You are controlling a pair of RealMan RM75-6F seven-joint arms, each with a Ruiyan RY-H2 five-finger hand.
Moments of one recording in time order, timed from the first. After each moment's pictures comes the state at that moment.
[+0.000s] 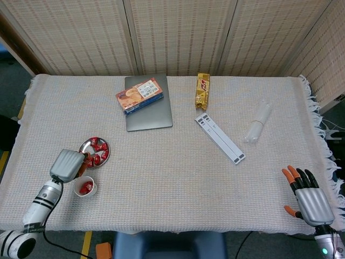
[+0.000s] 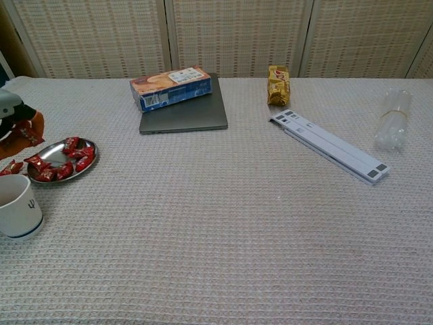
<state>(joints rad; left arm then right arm) -0.55 -1.24 -0.01 -1.53 1.30 1.12 0.36 0.05 -1.12 -0.04 -1.61 -1.53 1.39 -0.17</state>
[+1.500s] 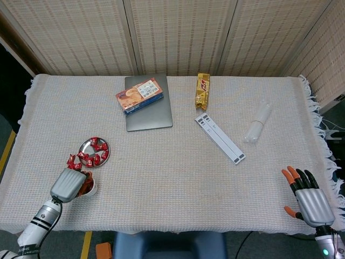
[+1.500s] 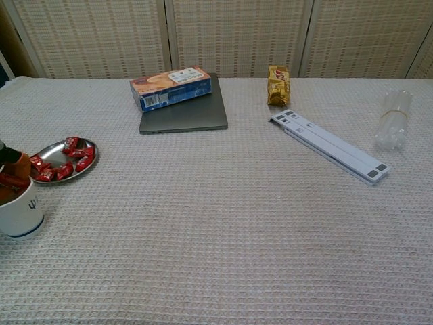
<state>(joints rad) -0.42 -1.29 0.05 -1.50 1.49 1.17 0.36 0.05 -1.11 -0.05 -1.62 -1.54 1.39 -0.16</state>
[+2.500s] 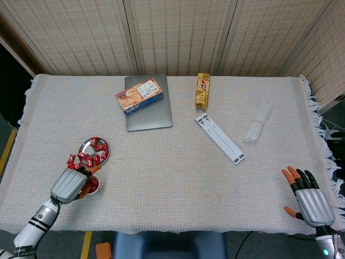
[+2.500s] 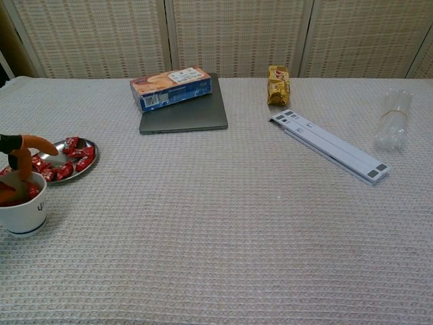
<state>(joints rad) -0.43 -1.24 0.04 -1.55 1.55 1.16 0.23 0.05 -1.11 -0.05 -1.62 -1.54 1.39 -0.16</state>
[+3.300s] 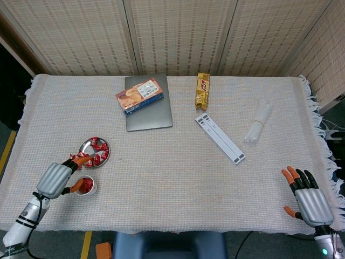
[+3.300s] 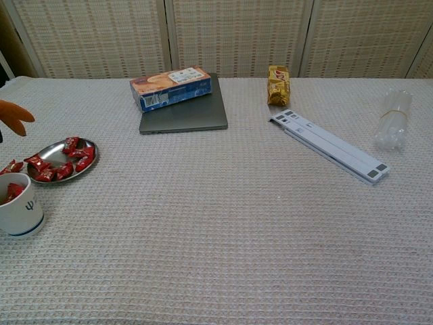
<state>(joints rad) -0.39 -1.25 0.01 -1.39 1.58 1.31 -0.11 0.05 -1.12 -0.04 -1.62 -1.53 1.38 -0.17</state>
